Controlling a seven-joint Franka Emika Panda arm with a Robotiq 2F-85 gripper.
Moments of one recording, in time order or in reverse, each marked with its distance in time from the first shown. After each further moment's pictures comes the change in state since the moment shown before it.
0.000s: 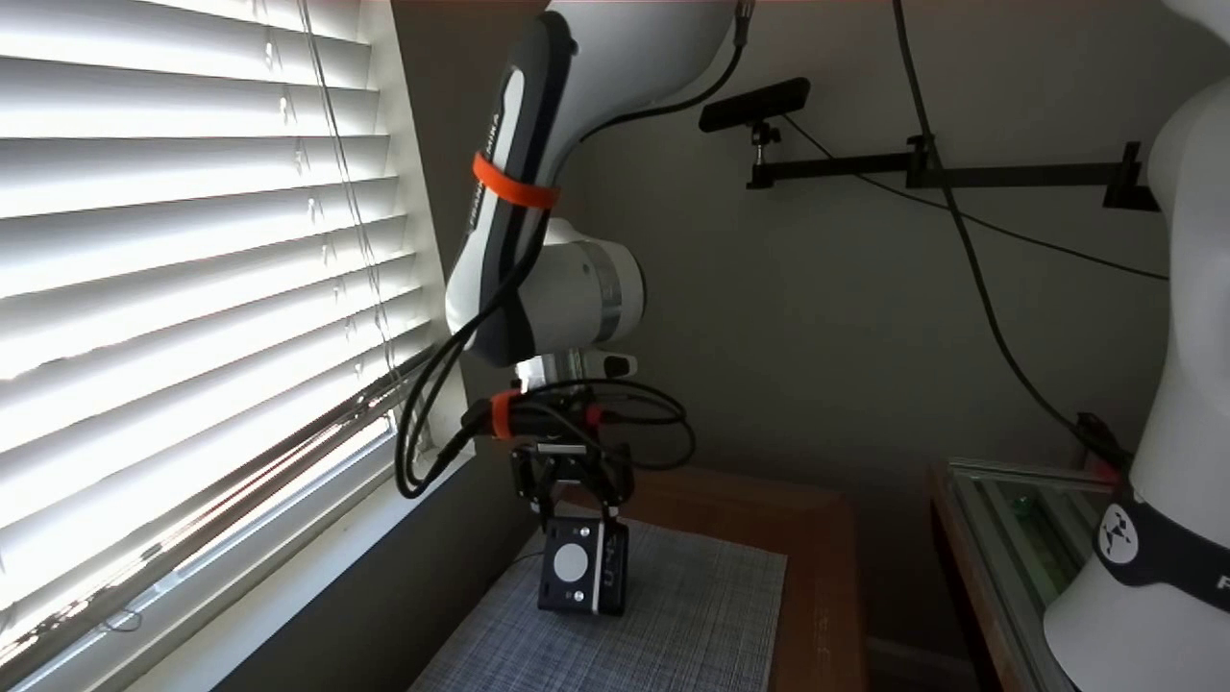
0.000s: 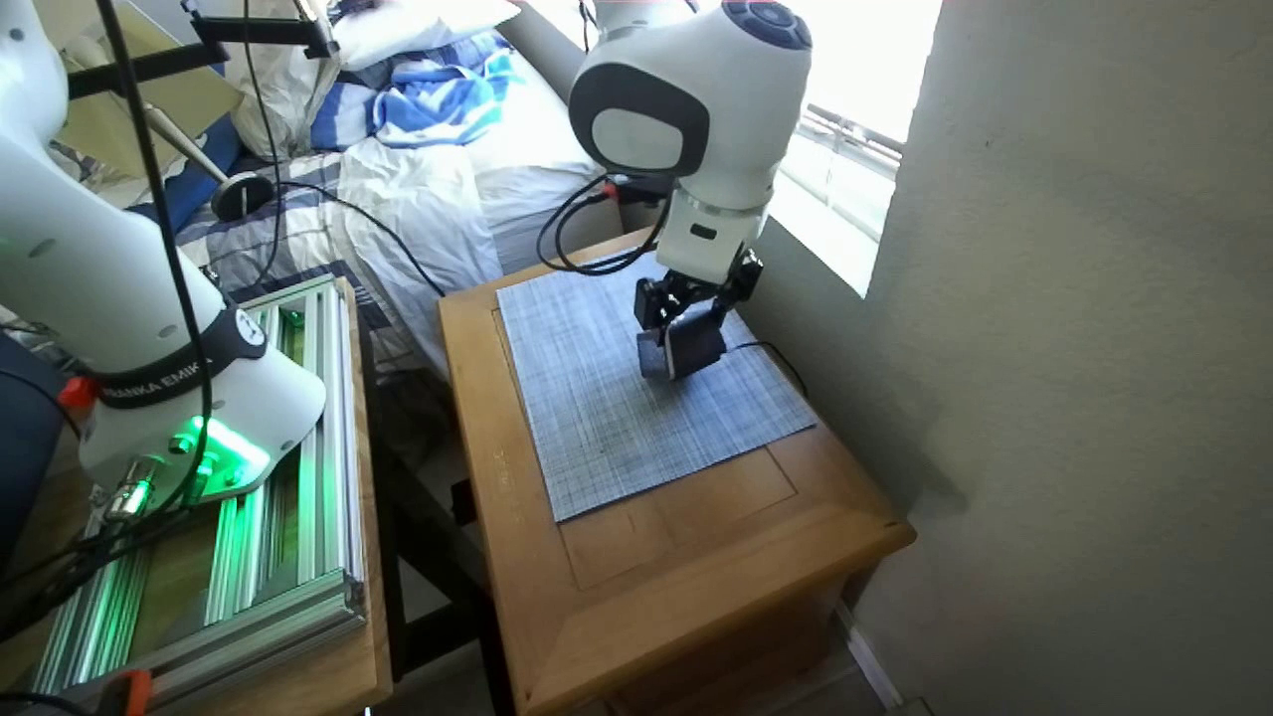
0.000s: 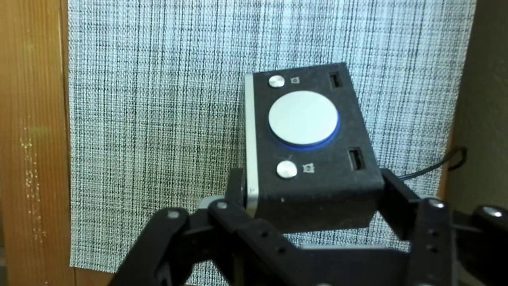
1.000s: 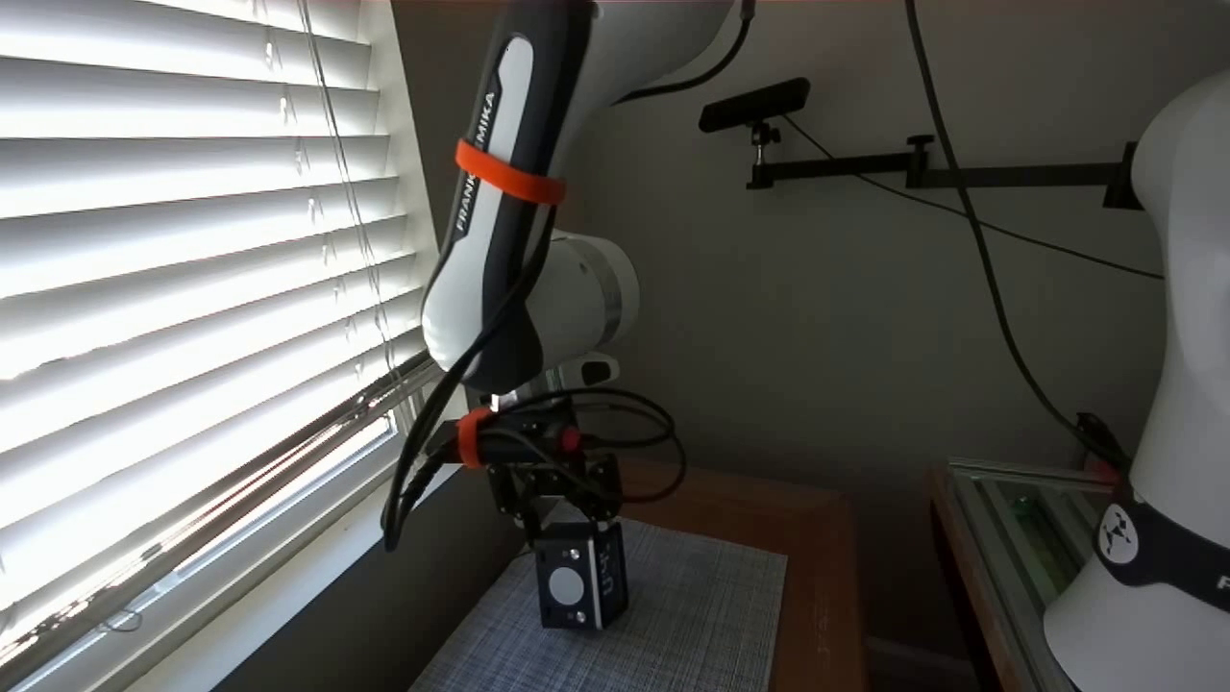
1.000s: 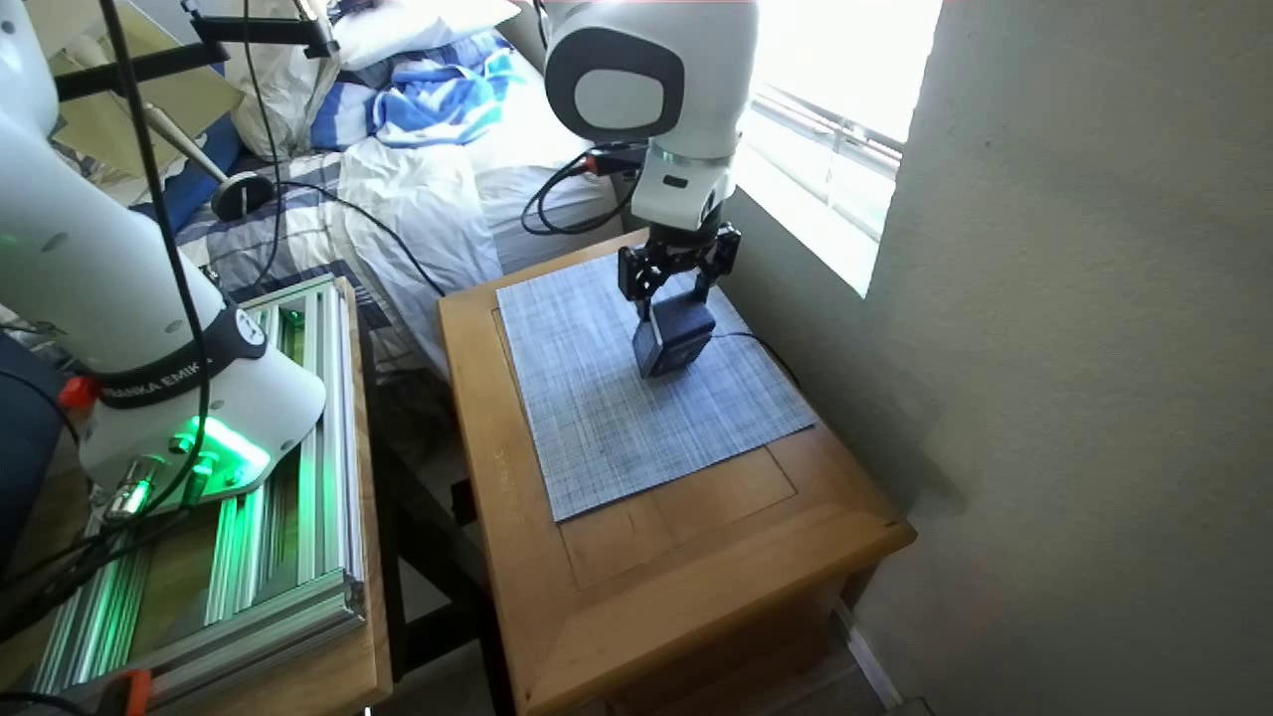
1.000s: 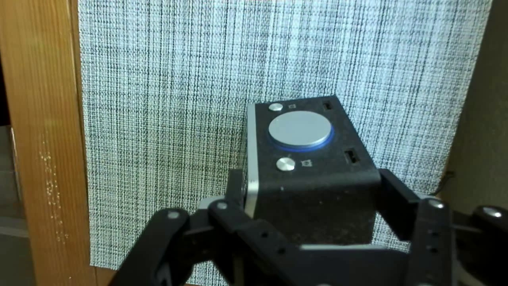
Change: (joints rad) arm 0.102 -0.053 0.002 -0.056 -0.175 0.052 0.231
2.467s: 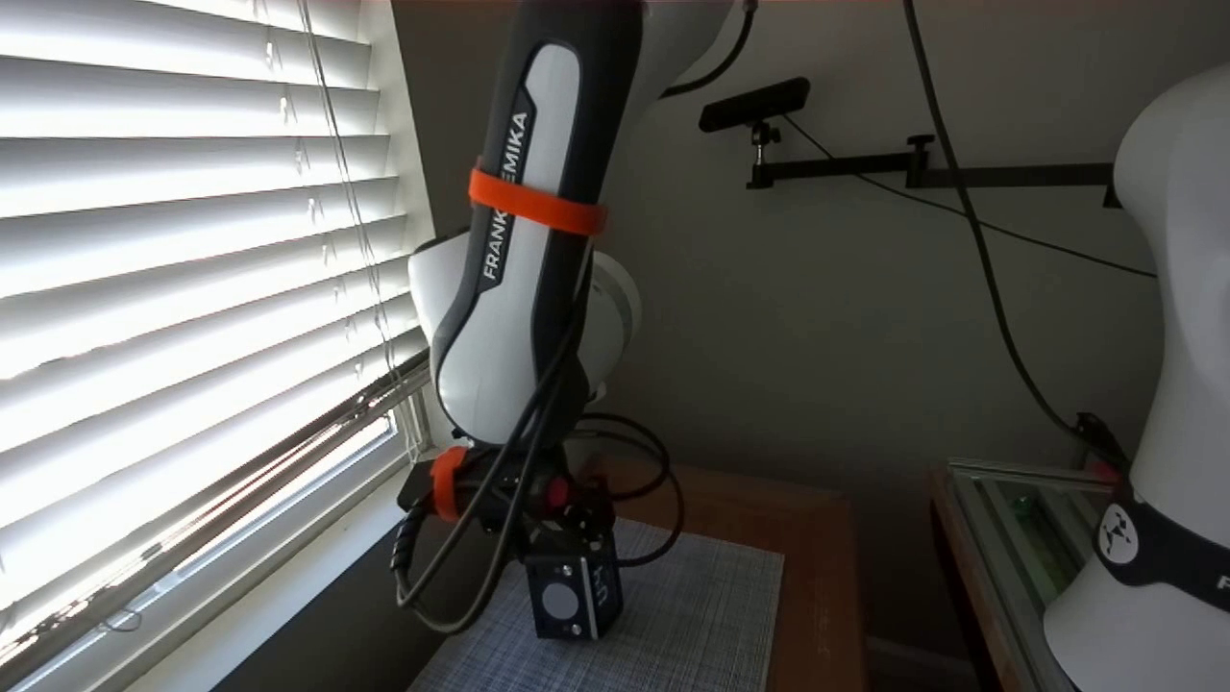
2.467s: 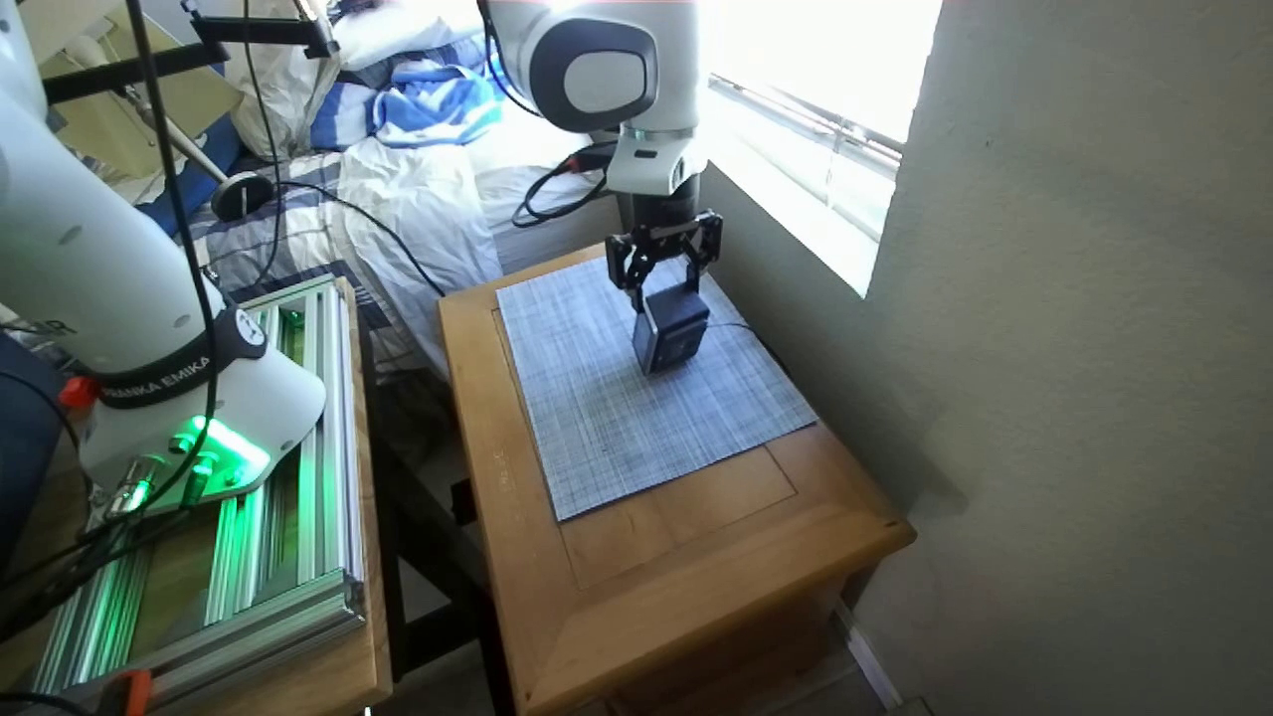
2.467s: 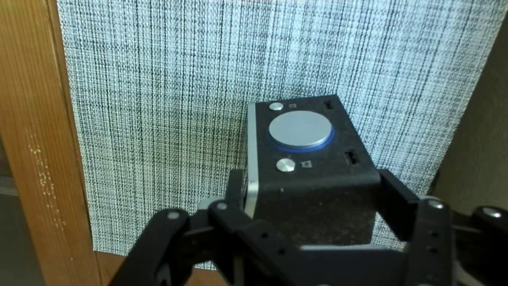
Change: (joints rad) arm 0.131 -0.007 -0.038 -0.048 -0.262 0.099 0.295
